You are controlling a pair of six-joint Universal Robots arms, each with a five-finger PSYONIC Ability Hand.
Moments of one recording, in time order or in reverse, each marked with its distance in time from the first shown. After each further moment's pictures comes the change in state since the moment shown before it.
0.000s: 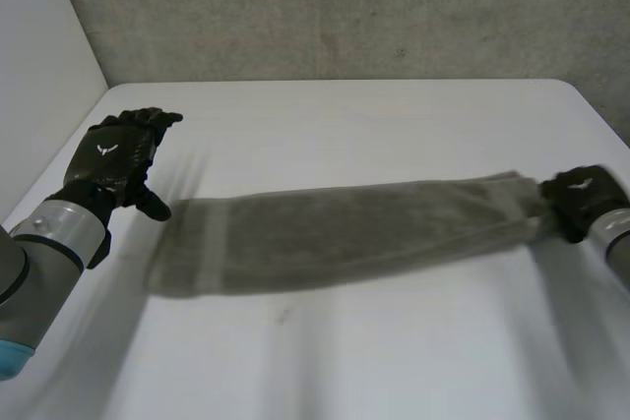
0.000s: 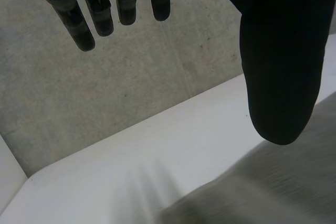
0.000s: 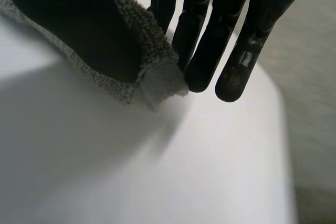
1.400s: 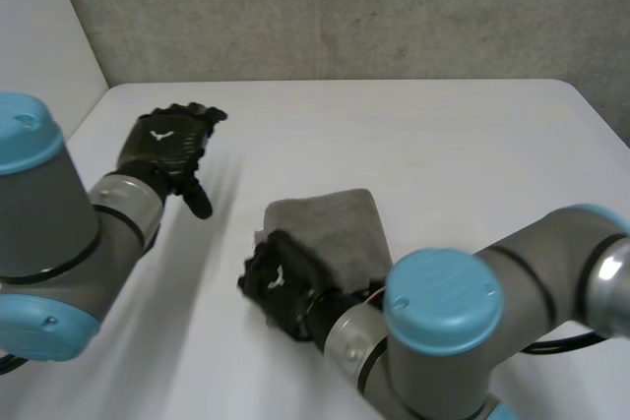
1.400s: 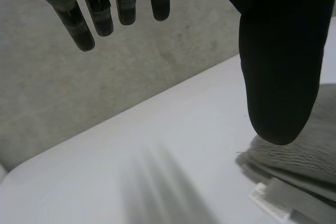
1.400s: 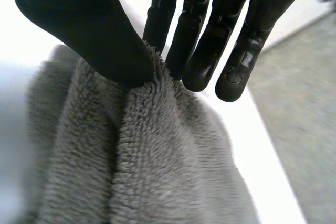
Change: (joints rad) left arm -0.277 -0.102 0.320 -0.325 -0.300 0.021; right arm 0.892 0.067 -0.081 -0.070 -0.075 -0.038; left_hand -0.001 0.000 0.000 -0.001 -0.001; right_hand -0.029 -0.001 0.011 0.001 0.018
